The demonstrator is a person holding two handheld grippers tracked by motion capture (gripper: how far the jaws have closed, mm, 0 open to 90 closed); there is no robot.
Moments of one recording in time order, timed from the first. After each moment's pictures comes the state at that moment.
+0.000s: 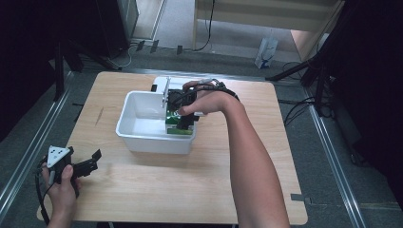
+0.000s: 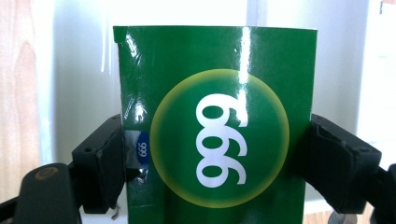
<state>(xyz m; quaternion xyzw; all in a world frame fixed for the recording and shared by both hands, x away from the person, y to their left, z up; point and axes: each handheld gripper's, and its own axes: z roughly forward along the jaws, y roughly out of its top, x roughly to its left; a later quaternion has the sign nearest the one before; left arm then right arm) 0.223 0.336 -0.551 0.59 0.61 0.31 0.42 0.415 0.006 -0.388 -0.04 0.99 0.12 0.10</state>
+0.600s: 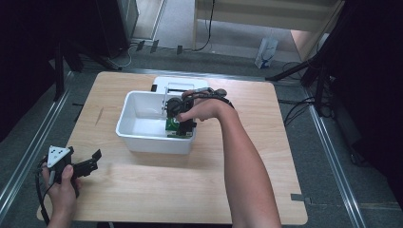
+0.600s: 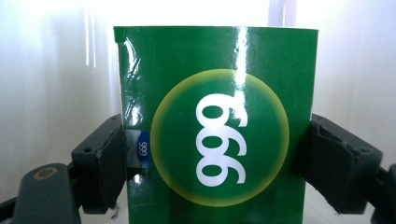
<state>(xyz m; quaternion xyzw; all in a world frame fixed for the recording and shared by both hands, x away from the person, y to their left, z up) 0.222 0.336 -0.551 0.59 0.61 0.31 0.42 0.423 0.013 -0.429 -0.02 0.99 0.09 0.08</state>
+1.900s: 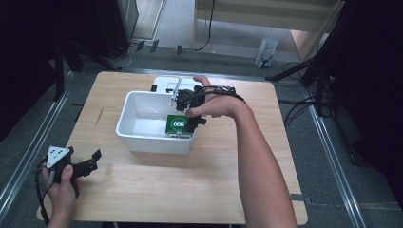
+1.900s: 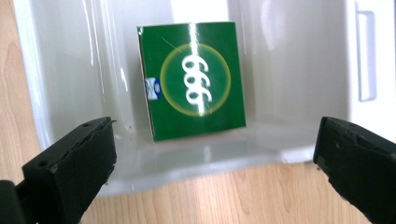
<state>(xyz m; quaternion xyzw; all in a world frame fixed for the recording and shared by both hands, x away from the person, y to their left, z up) 0.222 0.336 -0.551 0.59 0.61 0.32 0.42 0.411 -0.020 -0.384 0.04 0.98 0.12 0.11</state>
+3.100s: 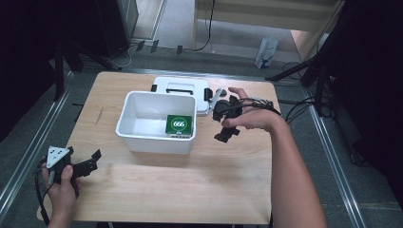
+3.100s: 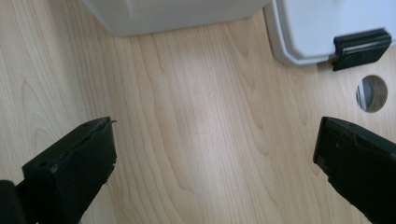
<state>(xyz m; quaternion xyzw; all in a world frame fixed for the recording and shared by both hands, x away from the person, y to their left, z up) 0.221 0.337 -0.551 0.59 0.61 0.31 0.42 0.397 -0.120 -0.401 0.08 0.98 0.12 0.12</state>
